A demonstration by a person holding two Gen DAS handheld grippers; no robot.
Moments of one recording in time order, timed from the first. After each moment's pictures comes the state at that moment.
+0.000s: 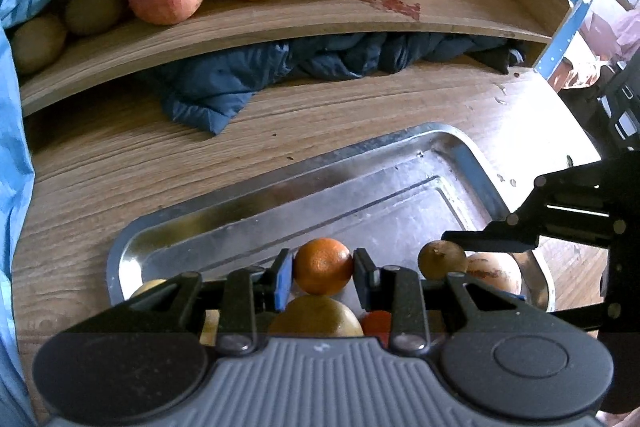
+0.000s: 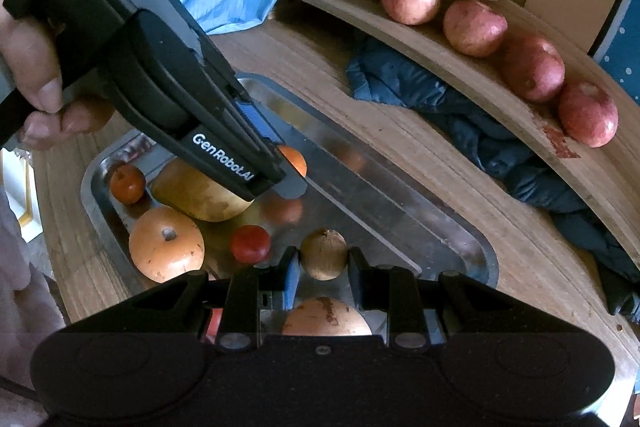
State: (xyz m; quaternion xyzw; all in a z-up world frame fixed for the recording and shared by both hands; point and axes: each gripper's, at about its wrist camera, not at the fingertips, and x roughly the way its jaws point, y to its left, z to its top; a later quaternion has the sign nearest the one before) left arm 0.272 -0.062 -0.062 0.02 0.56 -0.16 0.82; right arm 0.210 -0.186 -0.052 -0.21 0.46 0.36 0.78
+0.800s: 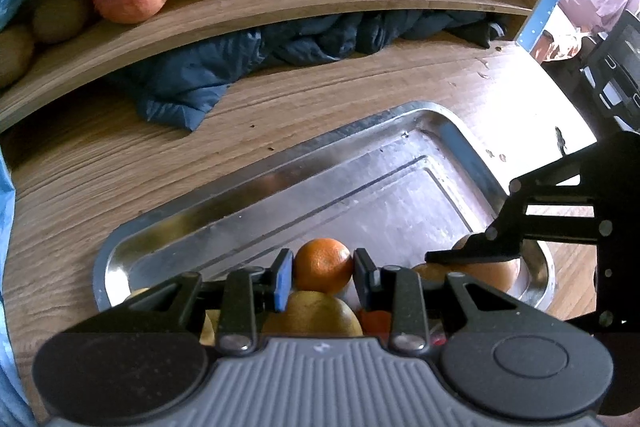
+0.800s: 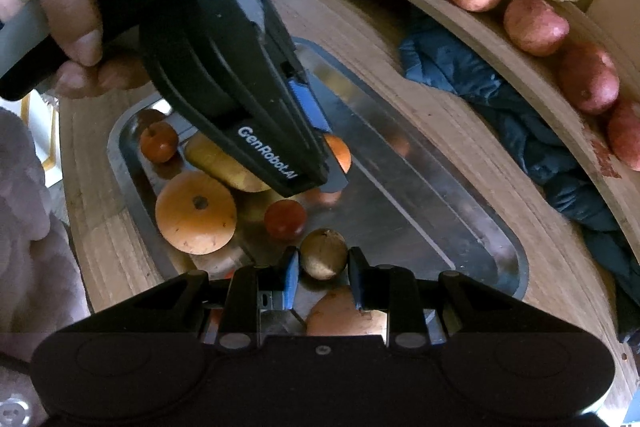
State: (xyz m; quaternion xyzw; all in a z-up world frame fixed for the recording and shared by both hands) left arm 0.275 -0.067 -0.070 0.04 0.57 -0.19 0.80; right arm 0.209 -0.171 -0.058 -0.26 0.48 0.41 0.73
